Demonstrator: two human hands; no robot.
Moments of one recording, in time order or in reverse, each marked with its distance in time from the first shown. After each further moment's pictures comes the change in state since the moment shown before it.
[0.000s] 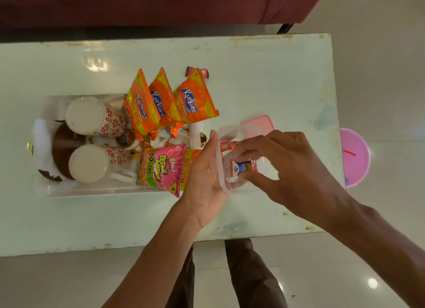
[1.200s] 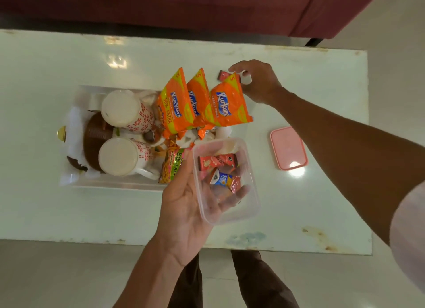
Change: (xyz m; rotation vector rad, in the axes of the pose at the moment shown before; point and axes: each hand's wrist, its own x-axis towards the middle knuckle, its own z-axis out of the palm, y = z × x) left_hand -0.061 0.020 -0.051 -0.258 -0.067 0.123; right_hand 0.233 0.110 0.094 0.009 0.018 0.152
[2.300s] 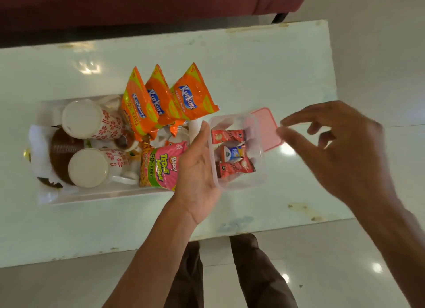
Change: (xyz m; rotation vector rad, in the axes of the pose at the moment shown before) left_hand 0.052 -0.019 0.043 0.184 0.130 -0.102; right_hand -0.253 -0.071 -0.123 0.131 0.310 0.301
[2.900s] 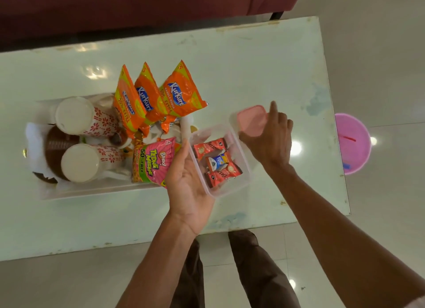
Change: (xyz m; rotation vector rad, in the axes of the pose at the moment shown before) left_hand -0.013 -0.039 -0.005 -0.092 0.187 0.158; right_hand 0.036 0.094 0.124 -0.159 0.000 0.319
